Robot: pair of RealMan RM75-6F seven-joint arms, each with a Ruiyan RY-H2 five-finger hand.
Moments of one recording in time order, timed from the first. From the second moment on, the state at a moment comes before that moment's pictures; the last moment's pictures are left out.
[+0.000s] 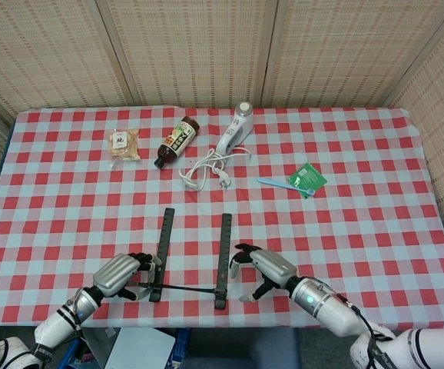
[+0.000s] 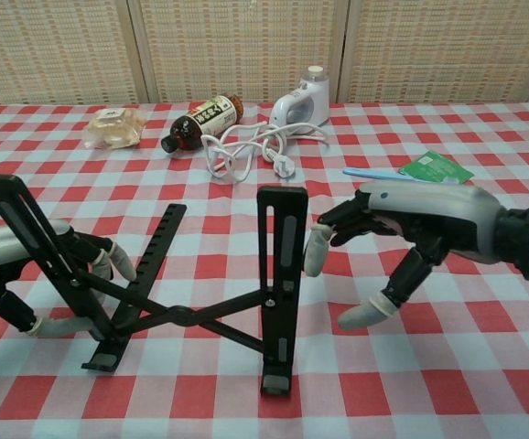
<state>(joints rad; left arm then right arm) -0.57 -1.37 0.11 -1.50 1.63 1.03 -0.28 0.72 -1.36 0.01 -1.85 -1.26 0.82 0.25</state>
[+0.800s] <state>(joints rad) -0.57 -1.38 0.11 -1.50 1.63 1.04 -0.29 0.75 -1.48 0.05 -1.86 -1.07 0.81 0.01</state>
